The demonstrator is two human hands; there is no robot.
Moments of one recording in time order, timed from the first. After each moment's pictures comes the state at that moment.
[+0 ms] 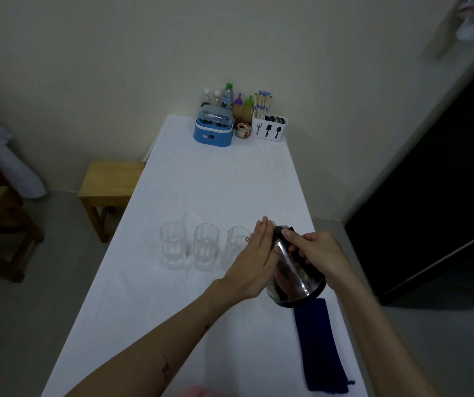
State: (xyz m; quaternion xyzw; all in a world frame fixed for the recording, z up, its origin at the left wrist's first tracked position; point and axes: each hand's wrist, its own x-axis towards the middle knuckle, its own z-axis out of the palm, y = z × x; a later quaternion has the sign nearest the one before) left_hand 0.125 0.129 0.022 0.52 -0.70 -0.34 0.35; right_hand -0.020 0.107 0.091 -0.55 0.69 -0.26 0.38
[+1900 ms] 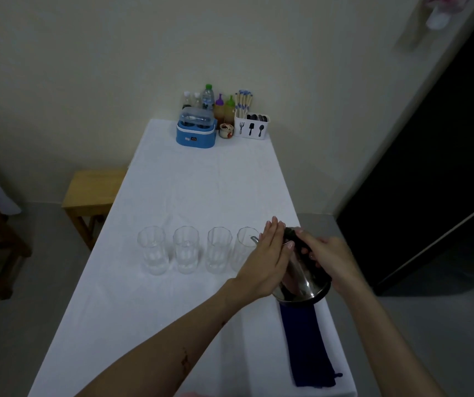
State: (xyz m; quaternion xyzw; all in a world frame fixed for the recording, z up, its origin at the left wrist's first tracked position) left_hand 0.061 0.120 0.027 0.49 -0.72 -0.38 0.31; right_hand -0.088 0.104 0.069 -0.48 0.72 -0.33 0.38
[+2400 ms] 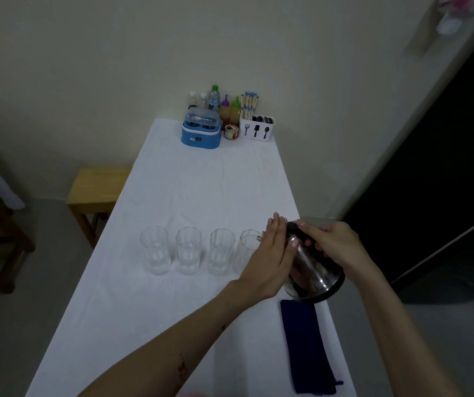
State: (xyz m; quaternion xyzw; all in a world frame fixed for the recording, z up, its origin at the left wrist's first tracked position) left_hand 0.061 0.120 0.036 0.49 -0.71 -0.37 0.35; right_hand -0.087 0.085 0.102 -0.57 0.70 -0.27 0.34
